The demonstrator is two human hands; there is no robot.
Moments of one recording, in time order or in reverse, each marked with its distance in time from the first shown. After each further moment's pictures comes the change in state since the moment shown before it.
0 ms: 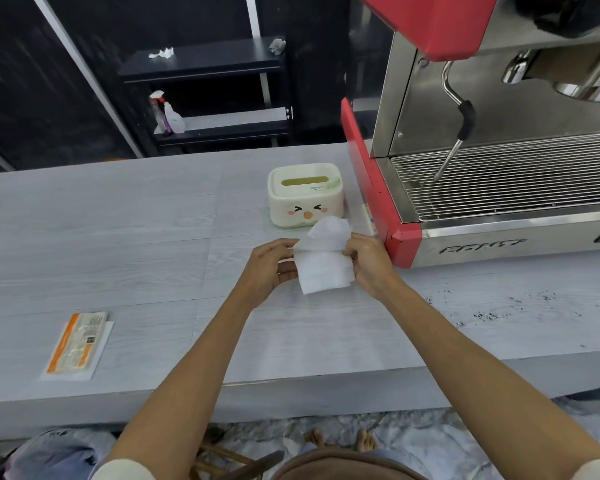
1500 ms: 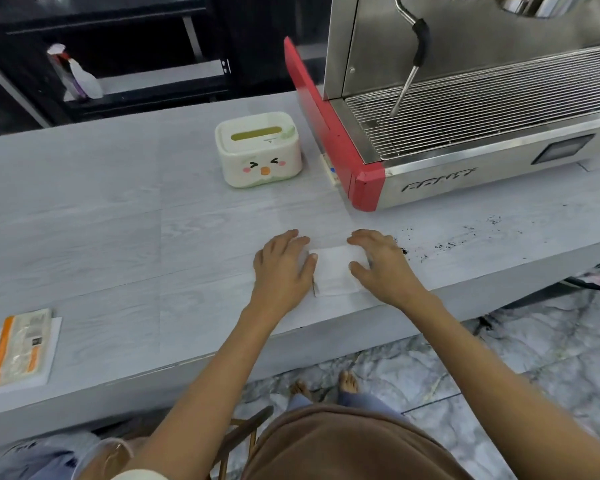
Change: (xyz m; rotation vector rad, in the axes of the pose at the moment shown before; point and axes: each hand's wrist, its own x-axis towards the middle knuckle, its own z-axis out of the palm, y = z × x) left_hand -0.039 -0.085 0.042 1.155 -0.035 0.437; right_hand -0.098 0.056 -0.071 -1.170 0.191 -0.369
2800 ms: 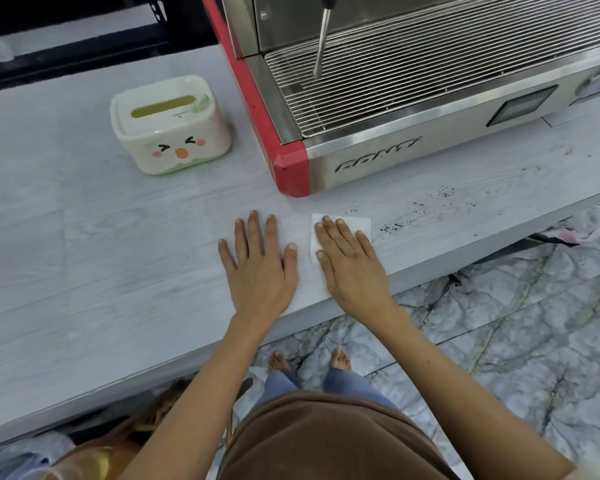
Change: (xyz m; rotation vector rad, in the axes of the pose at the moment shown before) left_hand 0.015 0.055 0.078 0.332 0.026 -0.101; right_hand -0.025 0.058 0.005 -0.314 0.067 0.013
